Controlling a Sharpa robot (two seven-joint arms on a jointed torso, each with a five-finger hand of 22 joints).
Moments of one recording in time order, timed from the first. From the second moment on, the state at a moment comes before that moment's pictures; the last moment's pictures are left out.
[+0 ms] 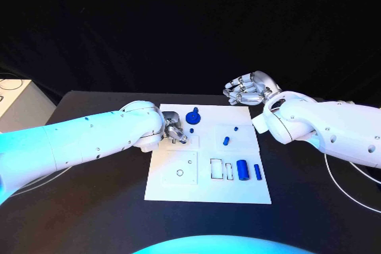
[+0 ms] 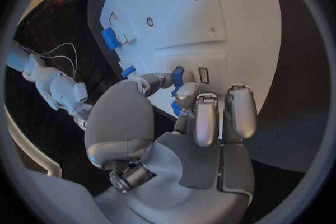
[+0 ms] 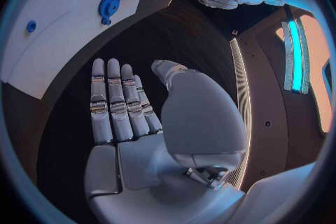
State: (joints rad) left arm 1.30 -0.54 -0.17 1.29 -1.06 0.06 -0.49; left_hand 1.05 -0.22 0.73 0.15 0.53 0.86 0.07 0.80 0.76 1.32 -0.03 1.18 0.99 1.47 -0.08 1.51 1.31 0.08 1.34 0.03 1.46 1.27; right arm 1.33 -0.80 -0.15 1.50 -0.64 -0.61 0.02; right_hand 1.32 -0.21 0.42 0.25 0.34 0.87 0.22 0.16 0.36 1.13 0.16 0.11 0.07 1.14 0.11 0.08 0.44 0.18 1.06 0.22 0.07 0.22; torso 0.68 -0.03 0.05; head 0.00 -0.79
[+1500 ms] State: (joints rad) left arm 1.30 -0.52 -0.17 1.26 -1.04 0.06 -0.50; left_hand 1.01 -0.20 0.56 0.14 0.47 0.91 0.02 0.76 0.76 1.33 -0.04 1.19 1.01 1.47 -0.09 1.51 1.31 0.08 1.34 0.03 1.45 1.27; right arm 1.33 -0.80 -0.15 1.50 -0.64 -0.60 0.02; right_hand 1.31 -0.21 0.42 0.24 0.34 0.87 0.22 0.16 0.35 1.12 0.16 0.11 0.07 1.13 0.12 0.08 0.43 0.18 1.05 0.23 0.07 0.21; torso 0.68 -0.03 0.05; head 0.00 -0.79
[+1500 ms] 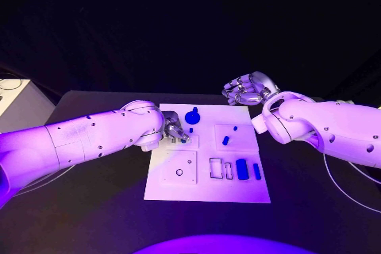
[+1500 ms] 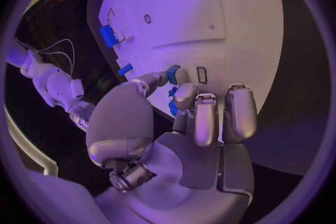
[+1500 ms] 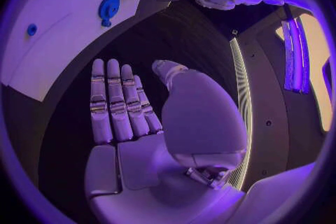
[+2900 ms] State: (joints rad) left arm 1.30 -0.53 -0.17 1.26 -1.04 0.06 -0.50; left_hand 1.03 -0.21 0.35 0.29 0.19 0.91 0.03 0.75 0.77 1.32 -0.04 1.19 1.00 1.47 -0.09 1.51 1.31 0.08 1.34 0.03 1.45 1.27; right arm 1.33 -0.80 -0.15 1.50 -0.63 -0.60 0.02; right_hand 1.30 -0.21 0.41 0.23 0.34 0.86 0.22 0.15 0.35 1.12 0.16 0.11 0.07 1.05 0.14 0.07 0.35 0.18 0.96 0.25 0.07 0.13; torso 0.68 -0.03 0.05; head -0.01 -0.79
